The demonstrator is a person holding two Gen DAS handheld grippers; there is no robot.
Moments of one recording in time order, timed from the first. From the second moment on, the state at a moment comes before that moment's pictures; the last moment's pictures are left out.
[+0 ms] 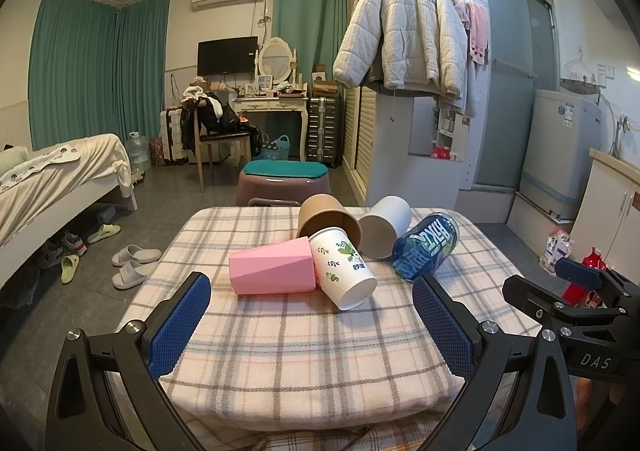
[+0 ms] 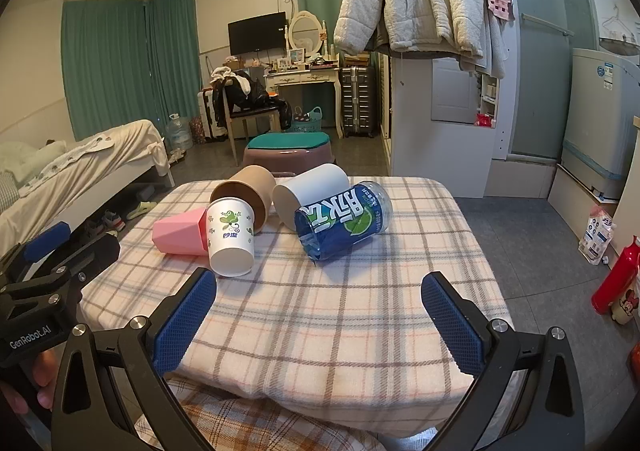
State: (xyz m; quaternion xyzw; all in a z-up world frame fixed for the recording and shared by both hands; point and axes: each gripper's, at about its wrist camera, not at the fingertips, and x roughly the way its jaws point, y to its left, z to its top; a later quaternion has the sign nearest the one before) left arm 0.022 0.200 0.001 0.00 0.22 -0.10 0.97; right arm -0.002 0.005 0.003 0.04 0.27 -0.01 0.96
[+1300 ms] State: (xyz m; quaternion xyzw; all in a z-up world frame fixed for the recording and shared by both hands) left arm 0.027 0.197 -0.006 -0.01 0.23 -0.11 0.97; right arm 0.005 0.002 -0.004 0.04 0.28 -0.02 0.96
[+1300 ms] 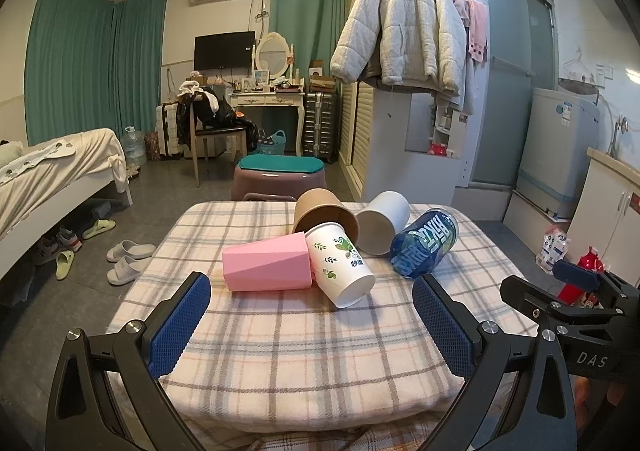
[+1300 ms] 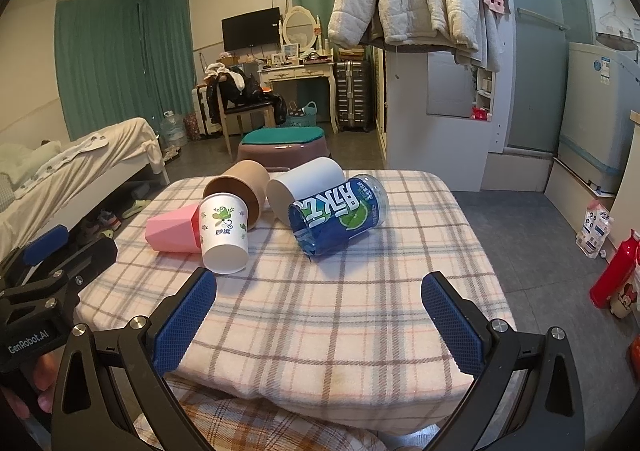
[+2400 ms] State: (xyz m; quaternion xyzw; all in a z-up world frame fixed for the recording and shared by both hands) left arm 0.163 0.230 -0.042 -0.04 0.27 -0.13 0.95; right arm 0.213 -0.058 -0.058 0.24 0.47 -0.09 0.84
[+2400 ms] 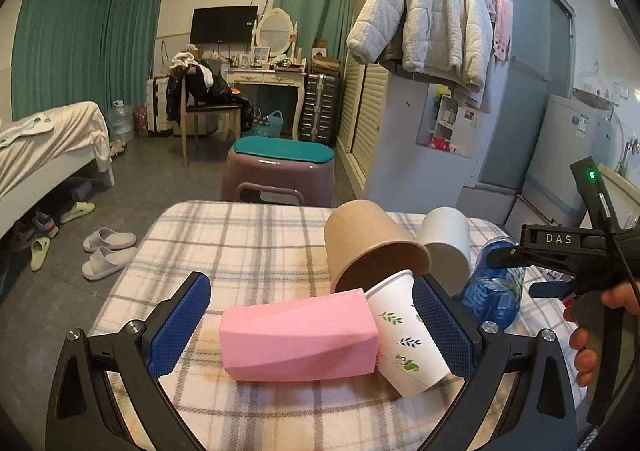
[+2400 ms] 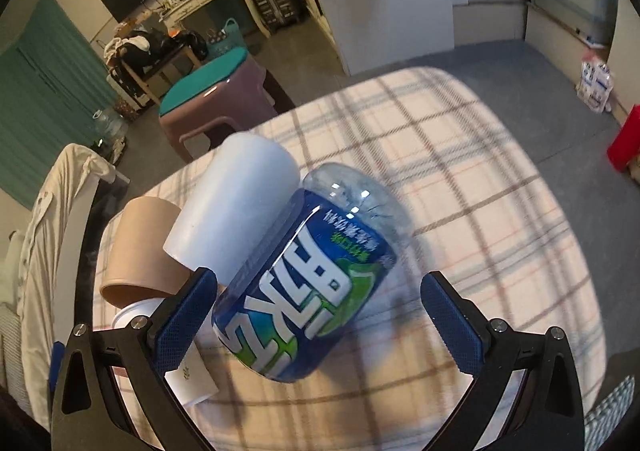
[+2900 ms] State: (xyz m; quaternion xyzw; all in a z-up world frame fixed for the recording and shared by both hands) left arm 0.159 0.240 -0.041 -0.04 0.27 -0.12 0.95; right arm 0.208 -0.045 -0.074 0.27 0.48 -0.02 0.83
